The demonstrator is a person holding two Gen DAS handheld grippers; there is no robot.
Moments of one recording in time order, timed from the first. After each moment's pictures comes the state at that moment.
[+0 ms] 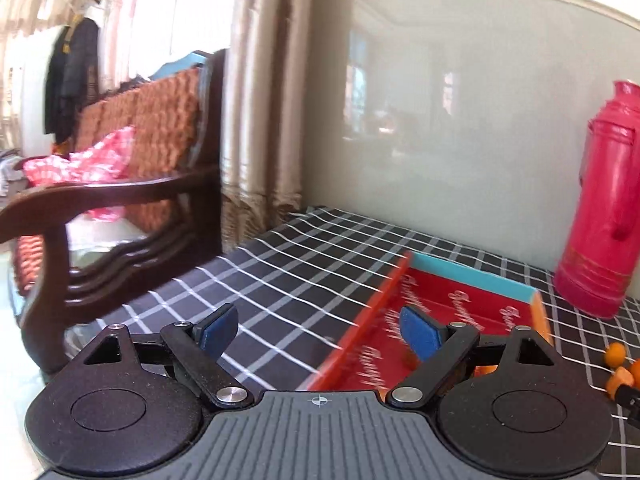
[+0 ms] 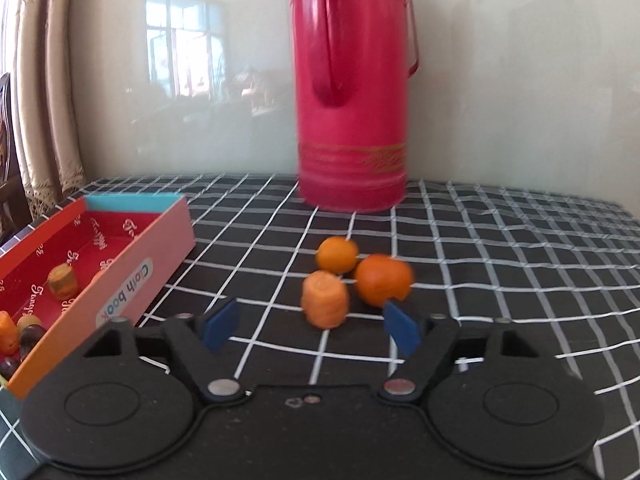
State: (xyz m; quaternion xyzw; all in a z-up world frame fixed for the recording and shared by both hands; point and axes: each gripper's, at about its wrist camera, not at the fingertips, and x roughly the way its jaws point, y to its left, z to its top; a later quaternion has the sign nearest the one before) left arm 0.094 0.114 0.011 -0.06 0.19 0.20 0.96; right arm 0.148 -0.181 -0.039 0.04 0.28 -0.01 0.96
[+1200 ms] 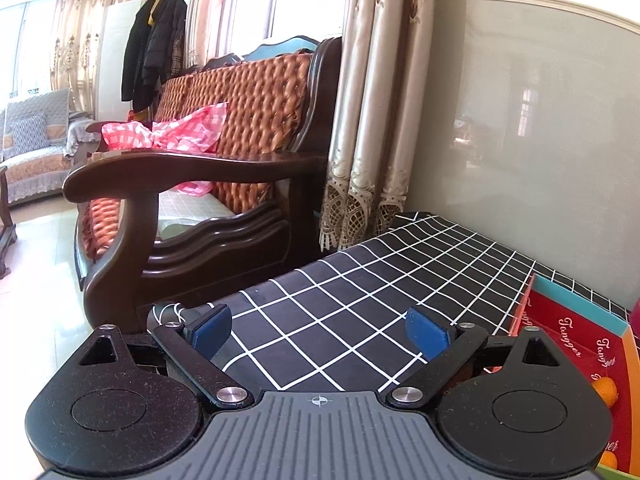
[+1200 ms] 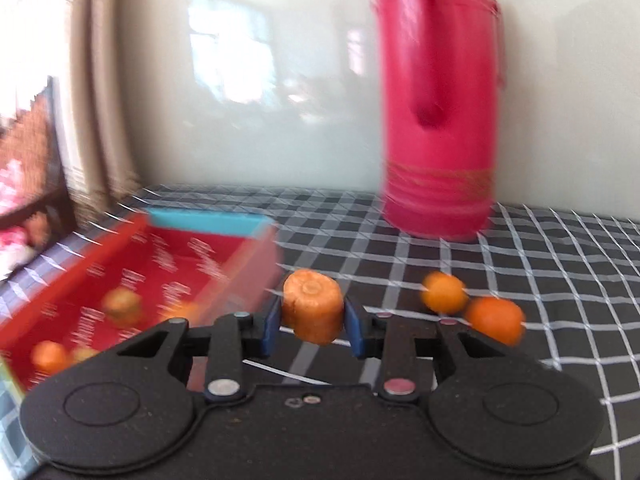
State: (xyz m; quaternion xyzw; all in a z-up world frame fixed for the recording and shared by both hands) left arm 0.069 0.200 -0.005 -0.11 0.20 0.30 0.93; right arm 0.149 -0.128 -0.018 0.02 0.23 0.10 0.97
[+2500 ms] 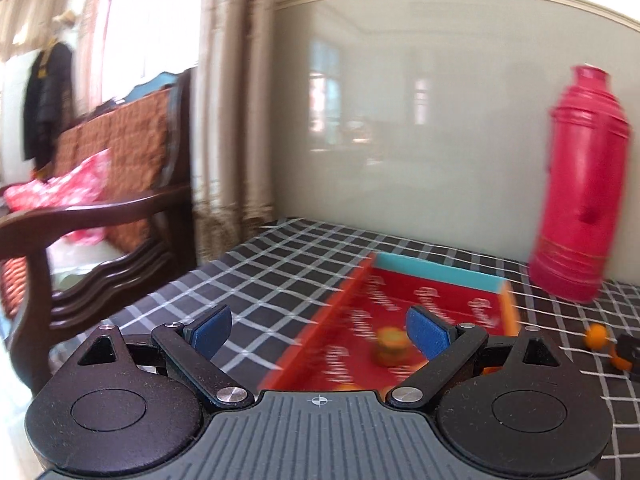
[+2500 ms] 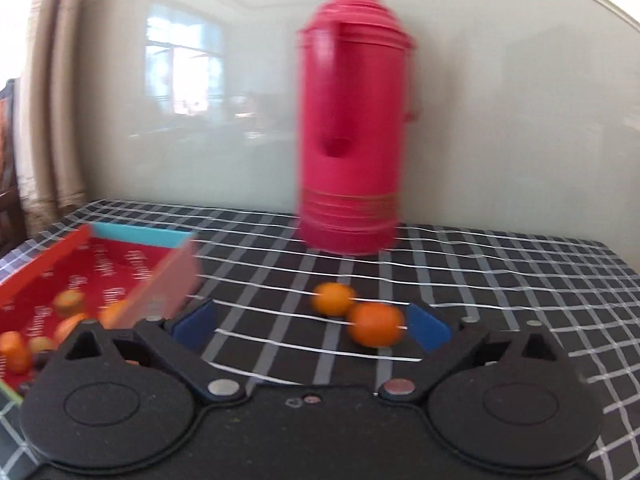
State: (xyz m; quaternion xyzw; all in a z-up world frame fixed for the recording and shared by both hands) left arm 0.096 0.070 0.007 -0.02 0.18 0.14 0.97; right arm 0.120 -0.184 -0.012 0.00 0.22 -0.06 0.97
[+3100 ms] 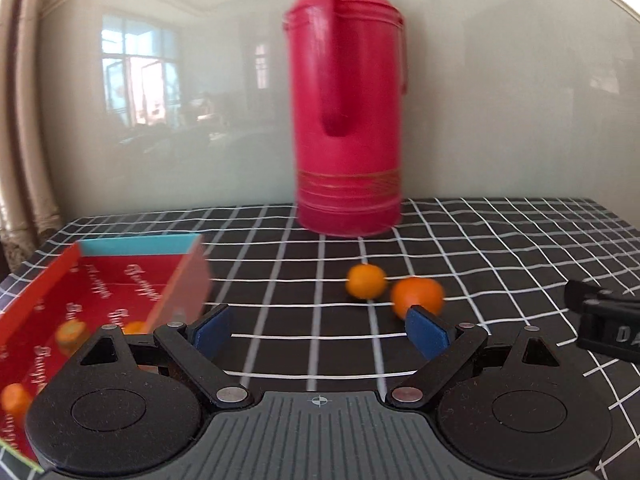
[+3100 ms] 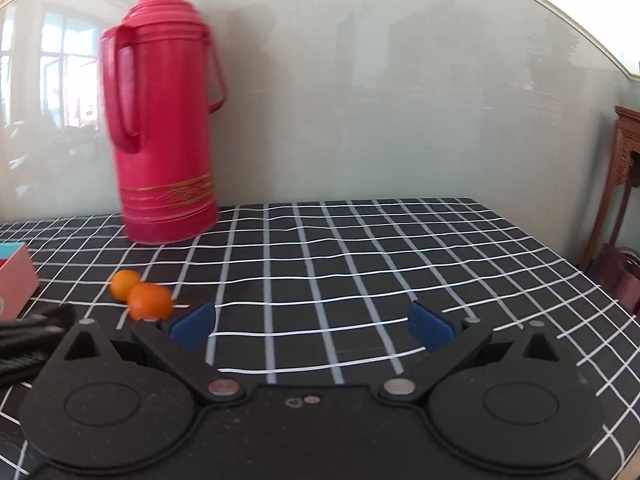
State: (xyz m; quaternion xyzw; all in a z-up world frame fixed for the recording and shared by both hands) left arm 0.147 -0.130 -0.023 0.06 0.24 -0.08 0.97; right arm 0.079 -0.297 -0.020 0.04 0.22 -0.21 0.95
